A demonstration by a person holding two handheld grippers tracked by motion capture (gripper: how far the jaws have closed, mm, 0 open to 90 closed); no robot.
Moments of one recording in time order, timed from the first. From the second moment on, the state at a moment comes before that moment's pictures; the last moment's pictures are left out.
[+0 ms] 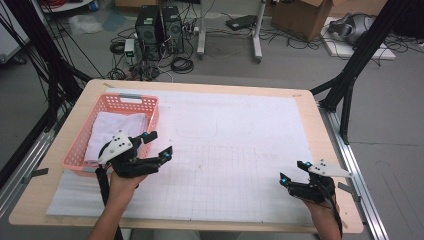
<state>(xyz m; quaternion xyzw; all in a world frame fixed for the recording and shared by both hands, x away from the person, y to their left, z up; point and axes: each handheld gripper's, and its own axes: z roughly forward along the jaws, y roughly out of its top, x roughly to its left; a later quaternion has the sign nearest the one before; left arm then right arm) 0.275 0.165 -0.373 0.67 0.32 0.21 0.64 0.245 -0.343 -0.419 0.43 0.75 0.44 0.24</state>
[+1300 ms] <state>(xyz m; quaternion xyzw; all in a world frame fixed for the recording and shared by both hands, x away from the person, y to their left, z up) 0.269 0.122 -0.407 0.72 0.29 0.17 0.60 0.239 -0.342 -0.418 0.43 0.75 0.44 0.24</state>
